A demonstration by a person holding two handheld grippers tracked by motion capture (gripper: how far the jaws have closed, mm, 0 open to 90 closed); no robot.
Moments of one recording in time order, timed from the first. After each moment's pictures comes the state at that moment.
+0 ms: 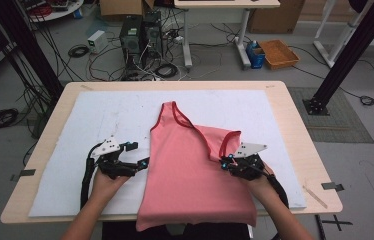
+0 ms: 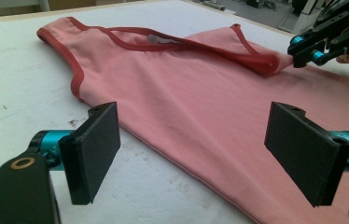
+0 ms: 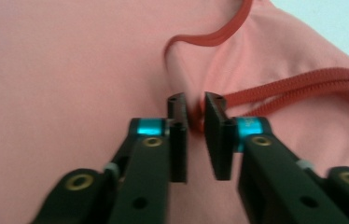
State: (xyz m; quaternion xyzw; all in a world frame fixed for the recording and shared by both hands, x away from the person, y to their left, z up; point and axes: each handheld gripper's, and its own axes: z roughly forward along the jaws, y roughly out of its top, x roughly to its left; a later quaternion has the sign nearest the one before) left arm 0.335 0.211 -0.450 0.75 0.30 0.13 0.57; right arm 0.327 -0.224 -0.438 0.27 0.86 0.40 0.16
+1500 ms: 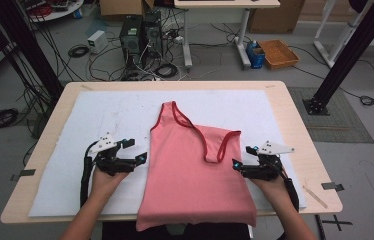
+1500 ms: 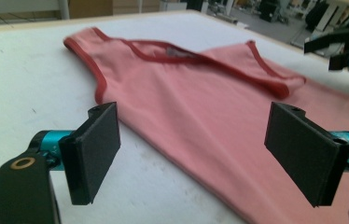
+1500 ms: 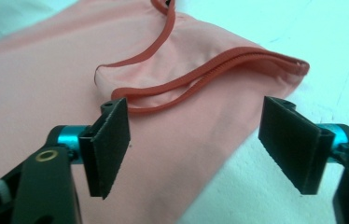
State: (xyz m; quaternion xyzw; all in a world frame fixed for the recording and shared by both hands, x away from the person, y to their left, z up) left arm 0.340 0.218 -0.438 0.72 0.34 0.14 0.59; right arm 0.321 -0.272 -0.441 0.38 0.78 0.47 0.18
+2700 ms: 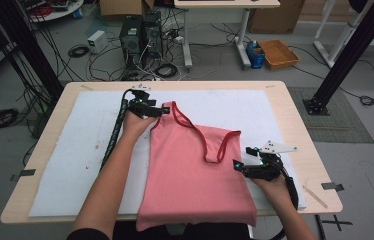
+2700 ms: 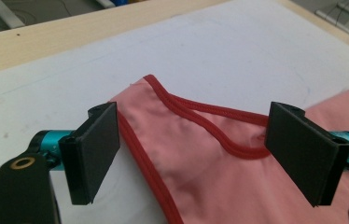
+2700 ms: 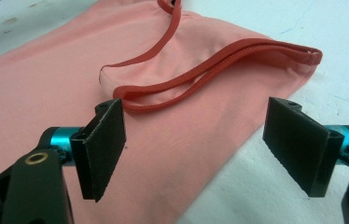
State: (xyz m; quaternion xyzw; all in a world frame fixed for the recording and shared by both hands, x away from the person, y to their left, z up) left arm 0.525 0.144 -0.410 0.78 0.40 0.11 0.47; right arm 0.328 -0.278 -0.449 0.38 0.78 0.49 0.14
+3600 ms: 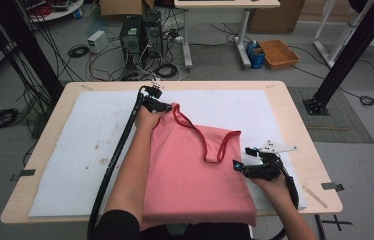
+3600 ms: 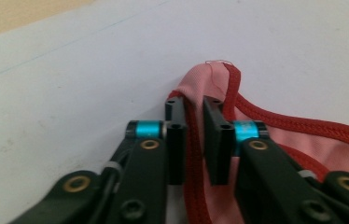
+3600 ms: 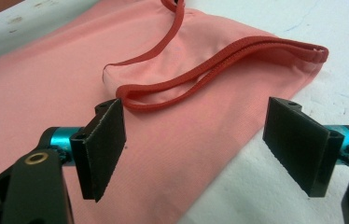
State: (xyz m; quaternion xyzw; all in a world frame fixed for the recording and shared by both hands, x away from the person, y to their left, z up) left arm 0.570 0.120 -0.440 0.81 0.43 0.11 0.38; right arm 0.330 -0.279 -0.449 0.37 0.78 0.49 0.13
